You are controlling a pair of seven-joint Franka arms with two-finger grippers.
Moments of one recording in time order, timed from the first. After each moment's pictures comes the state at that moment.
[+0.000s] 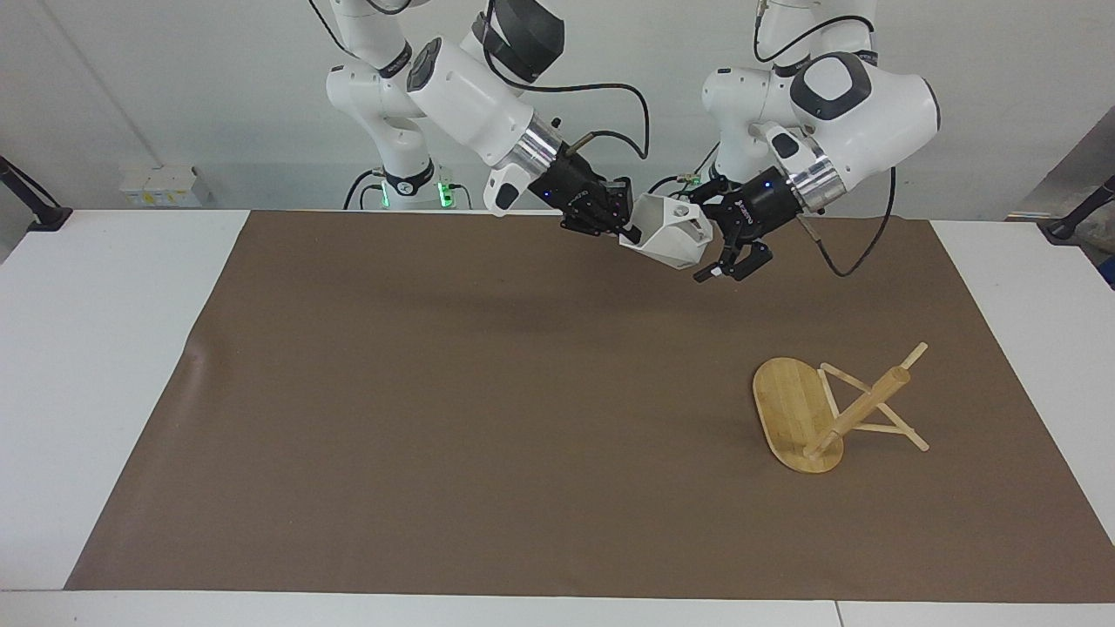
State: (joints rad) left arm -0.29 -0.18 0.02 -2.10 -0.99 2.10 1.51; right arm -0.03 0.06 0.61 -1.82 0.81 2.33 0.46
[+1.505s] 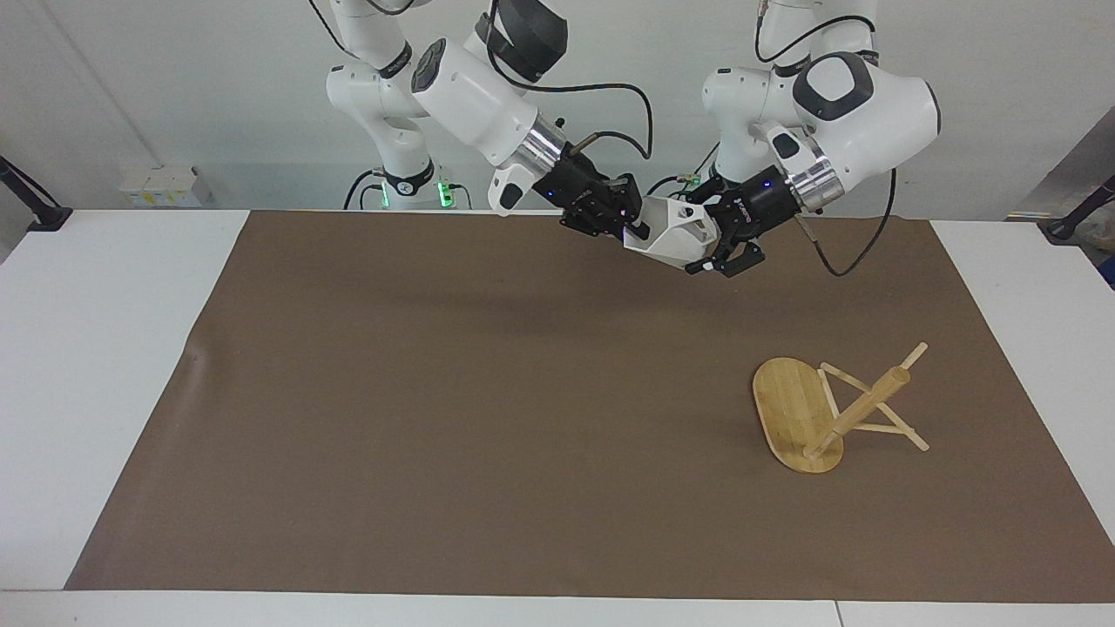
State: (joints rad) left arm -0.29 -0.18 0.02 -2.10 -0.99 2.07 1.49; right arm -0.03 0.06 0.62 -1.82 0.81 2.34 0.49
